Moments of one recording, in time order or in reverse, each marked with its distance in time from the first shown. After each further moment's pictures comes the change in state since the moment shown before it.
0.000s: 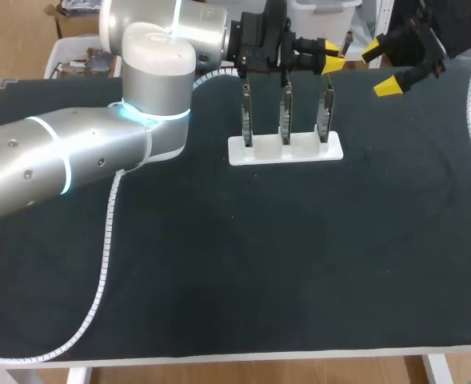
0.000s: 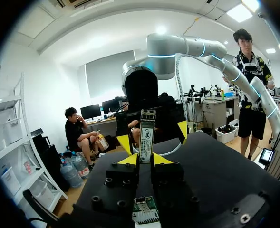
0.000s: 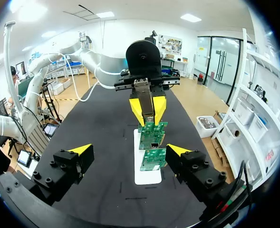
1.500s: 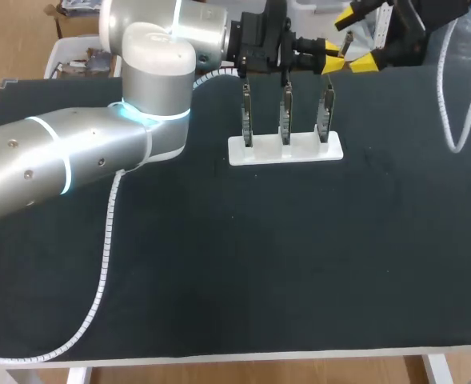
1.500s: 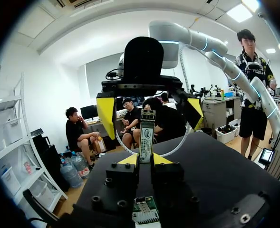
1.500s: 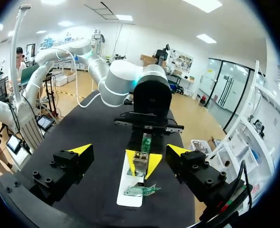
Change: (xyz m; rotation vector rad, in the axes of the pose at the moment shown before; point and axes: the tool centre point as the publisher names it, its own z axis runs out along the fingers) left arm 0.000 0.000 0.000 0.000 0.000 0.000; right arm -0.074 -0.007 0.014 0.023 -0.071 -0.212
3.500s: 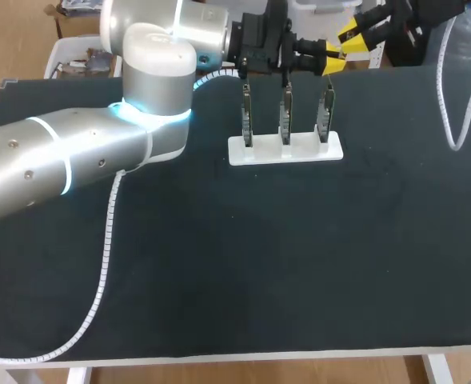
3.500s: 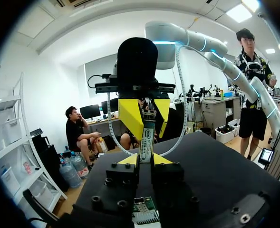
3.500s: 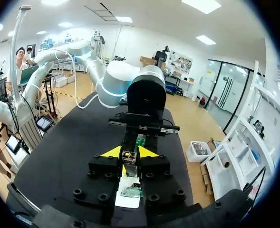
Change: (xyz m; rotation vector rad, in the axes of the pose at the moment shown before) left arm 0.000 -0.002 0.001 0.005 0.000 0.000; right arm 0.003 -0.007 0.001 -0.004 -0.008 -0.002
